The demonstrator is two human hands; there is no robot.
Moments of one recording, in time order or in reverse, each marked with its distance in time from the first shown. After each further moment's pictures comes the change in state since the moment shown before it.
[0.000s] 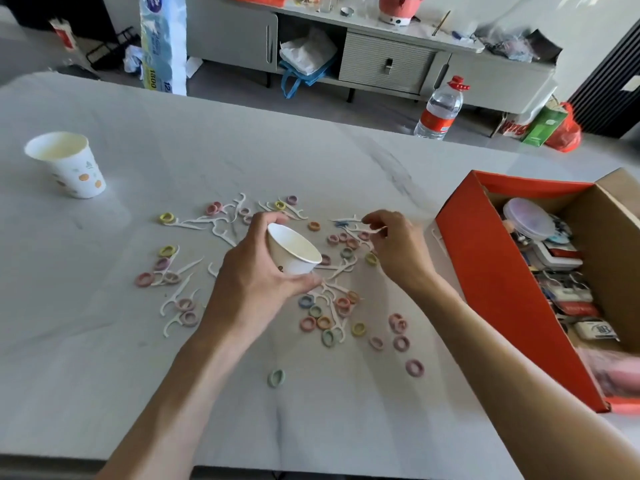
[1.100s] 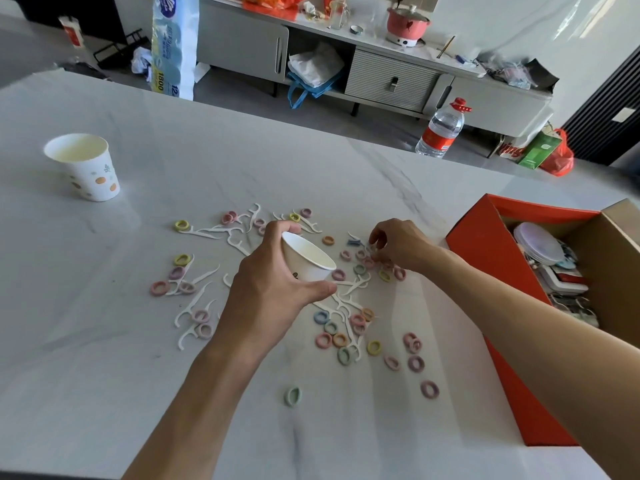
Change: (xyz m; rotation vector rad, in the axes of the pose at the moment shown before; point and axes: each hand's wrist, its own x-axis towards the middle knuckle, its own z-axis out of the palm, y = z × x) left_hand 0.009 -0.006 -0.011 -0.049 -0.019 -0.072; right_hand 0.072 0.014 0.011 -0.369 -0.437 -0.008
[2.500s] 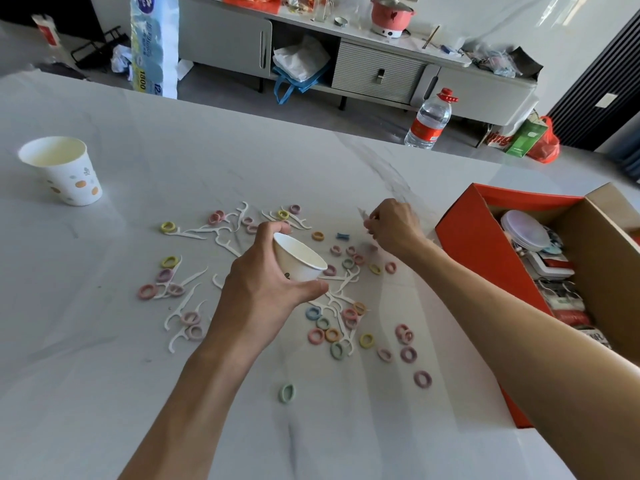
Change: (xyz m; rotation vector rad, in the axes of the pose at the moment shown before) left_hand 0.000 -0.004 0.004 0.018 -0.025 0.024; right_hand -0.007 -0.018 -0.006 0.094 0.279 0.148
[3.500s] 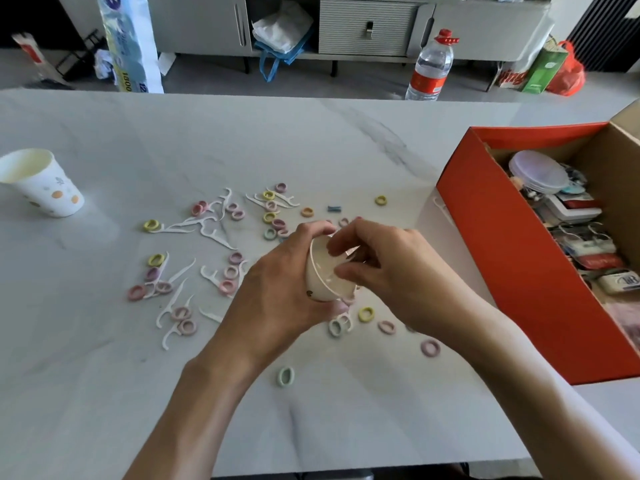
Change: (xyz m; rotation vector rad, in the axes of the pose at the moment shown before) left_hand -0.016 0.015 0.024 0.136 -0.270 0.265; right_hand -0.153 -0.014 -0.033 0.387 -0.130 -0.291
